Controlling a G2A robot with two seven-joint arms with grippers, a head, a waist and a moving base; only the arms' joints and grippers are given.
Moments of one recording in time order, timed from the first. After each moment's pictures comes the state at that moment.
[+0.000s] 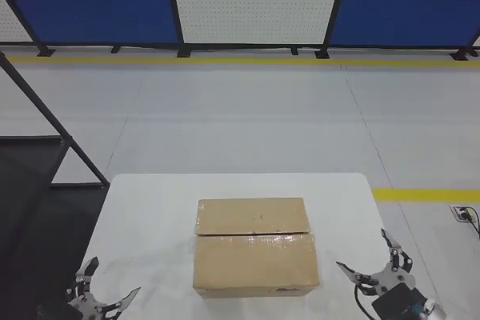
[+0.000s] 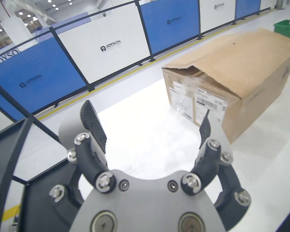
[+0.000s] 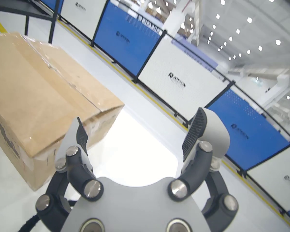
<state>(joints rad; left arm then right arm) 1.79 -1.11 -1.87 -1.89 1.58 -0.42 0.54 -1.60 -1.10 1.69 -1.95 -1.84 -0.31 -0.55</state>
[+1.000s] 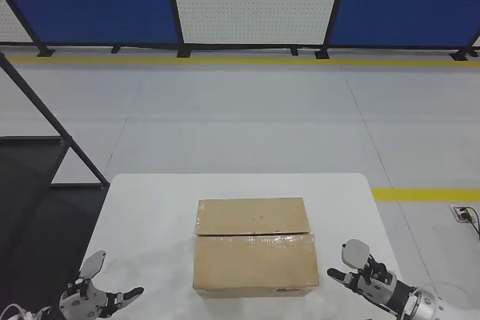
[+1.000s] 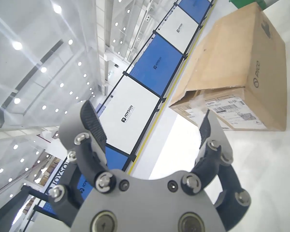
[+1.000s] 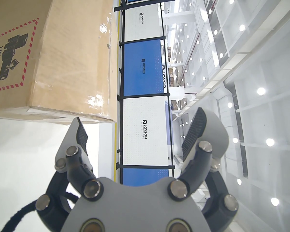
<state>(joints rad) 1.58 -1.04 -1.89 -1.73 2.13 -0.32 1.14 -1.49 -1.04 1.69 -1.95 -2.57 -0.18 -0.85</state>
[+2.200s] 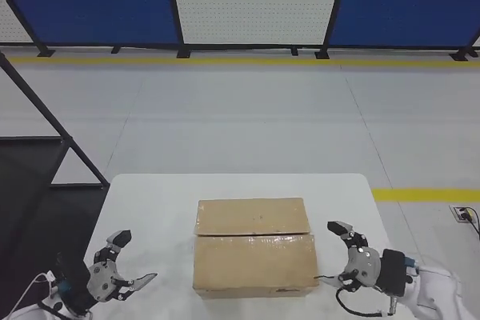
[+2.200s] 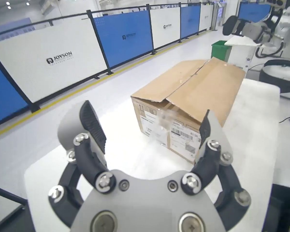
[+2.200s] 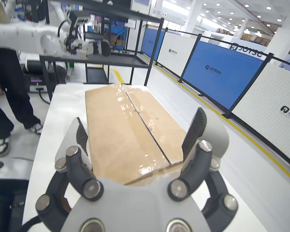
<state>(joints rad) 1.47 -1.04 -1.80 -1.75 1.21 -0.95 0.26 -1.18 -0.99 1.44 -1.62 -1.29 -1.01 -0.47</state>
